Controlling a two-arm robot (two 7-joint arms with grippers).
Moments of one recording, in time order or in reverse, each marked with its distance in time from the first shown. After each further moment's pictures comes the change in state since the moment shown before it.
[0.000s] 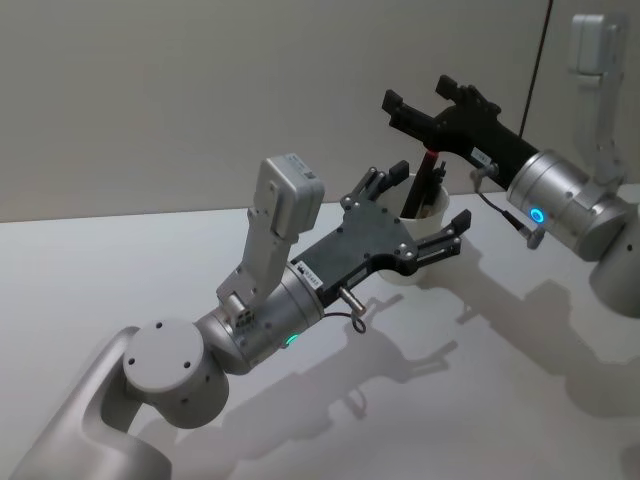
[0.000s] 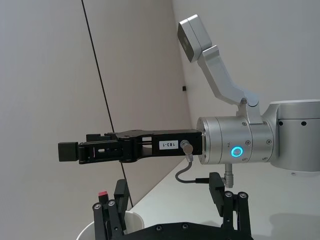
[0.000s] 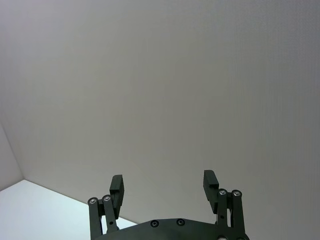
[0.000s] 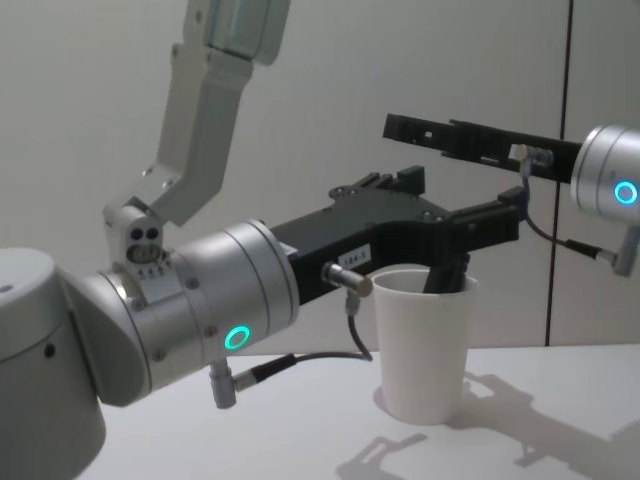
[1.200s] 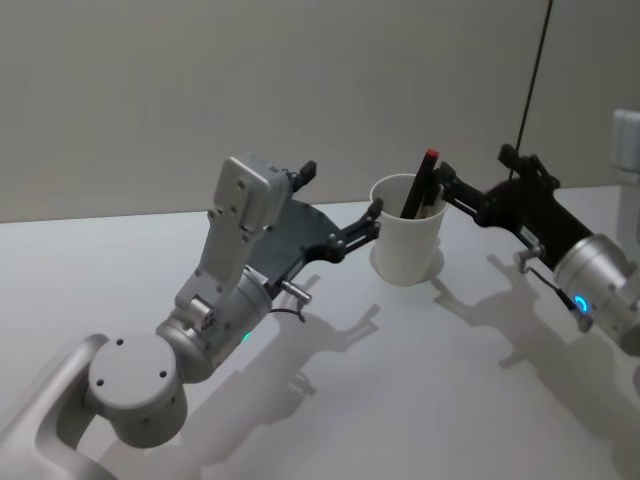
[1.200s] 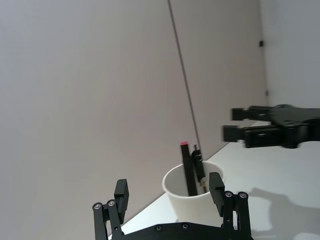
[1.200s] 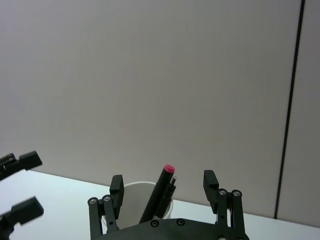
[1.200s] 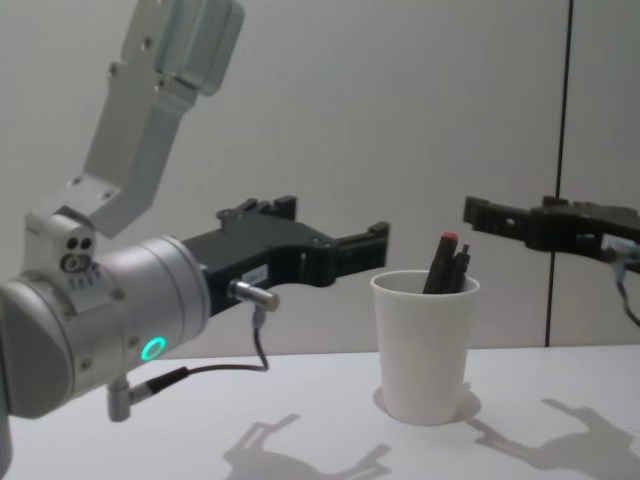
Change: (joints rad) left arm 0.030 0.142 0.050 -0.090 0.031 0.094 0.356; right arm -0.269 0.078 0.043 -0.226 -0.114 -0.041 -0.168
